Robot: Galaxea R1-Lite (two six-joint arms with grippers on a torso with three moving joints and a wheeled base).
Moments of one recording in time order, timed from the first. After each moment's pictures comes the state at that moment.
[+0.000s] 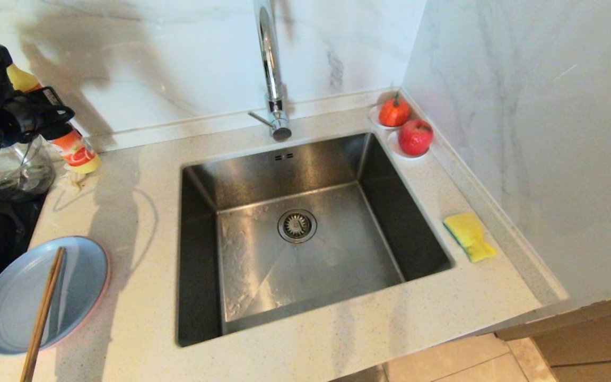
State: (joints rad) left arm 0.29 2.05 -1.86 -0.23 0.25 -0.21; right arm 0.00 0.00 0.00 0.00 0.01 0.00
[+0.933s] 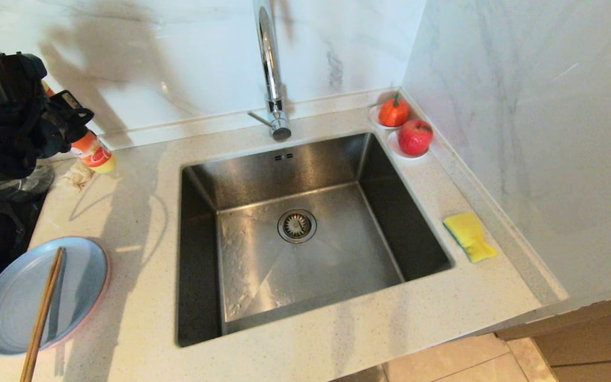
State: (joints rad) left arm 0.18 2.01 -1.68 -0.41 0.47 -0.31; right arm 0.00 0.00 0.00 0.00 0.01 -0.01
